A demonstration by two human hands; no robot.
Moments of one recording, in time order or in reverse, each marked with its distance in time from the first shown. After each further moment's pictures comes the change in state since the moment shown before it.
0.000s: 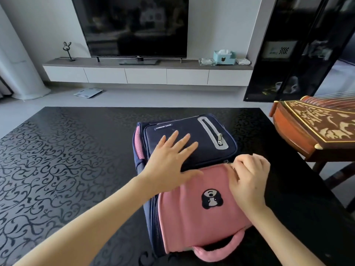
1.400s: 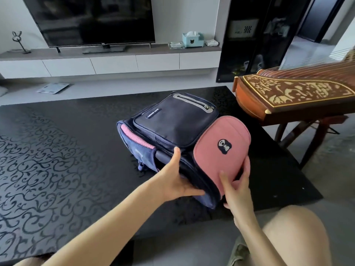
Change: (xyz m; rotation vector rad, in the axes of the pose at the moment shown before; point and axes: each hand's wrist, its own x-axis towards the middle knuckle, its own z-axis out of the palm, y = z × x) left_hand -0.019 0.115 0.034 -2.028 -0.731 -1.085; right_hand -0.094 -0.001 -0.092 0.647 -0.336 1.196
